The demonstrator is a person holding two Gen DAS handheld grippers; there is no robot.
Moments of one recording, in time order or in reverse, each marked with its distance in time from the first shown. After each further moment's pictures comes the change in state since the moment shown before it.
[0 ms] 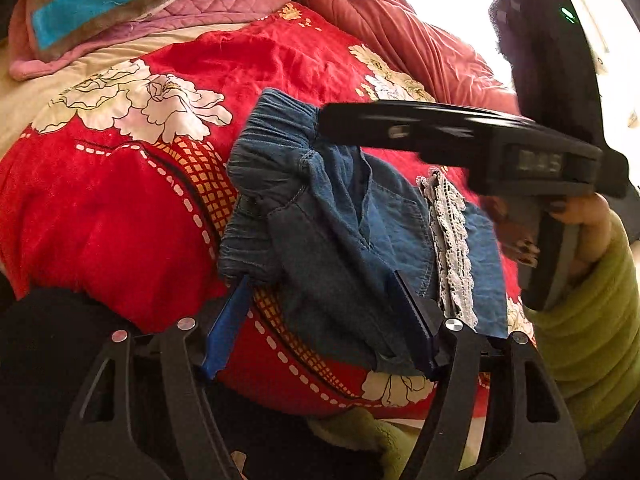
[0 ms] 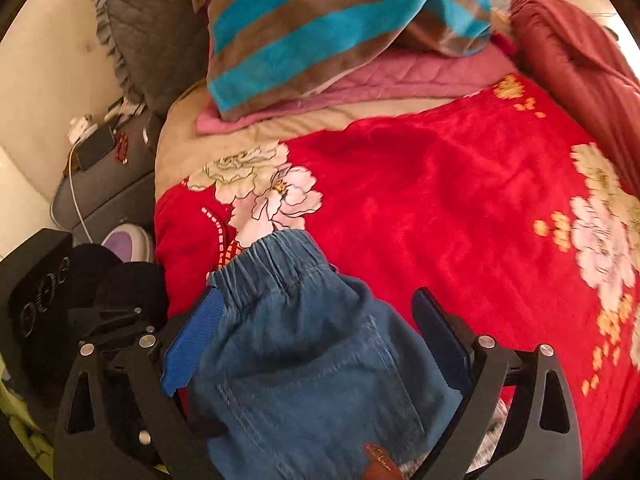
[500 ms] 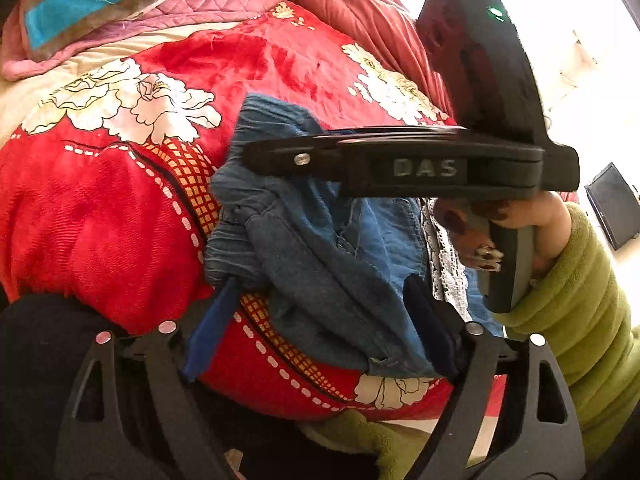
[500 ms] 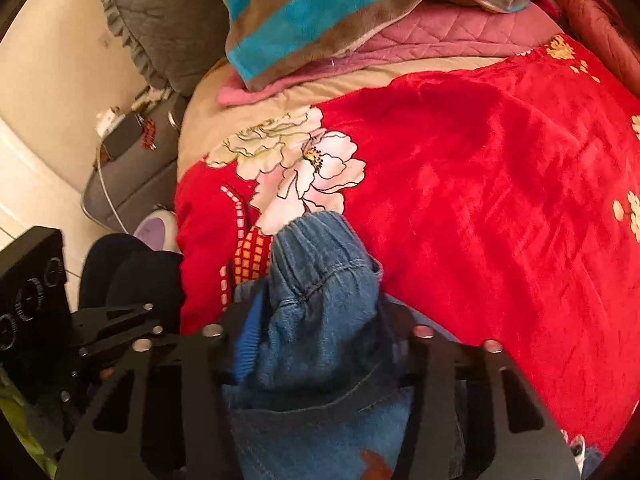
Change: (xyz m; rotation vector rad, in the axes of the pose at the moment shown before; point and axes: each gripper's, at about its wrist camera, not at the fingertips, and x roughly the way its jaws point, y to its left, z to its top) left arm 0.001 -0.003 0.000 0.003 -0.002 -0.027; right arm 0.024 -0.010 -0.010 0.050 0.029 0.189
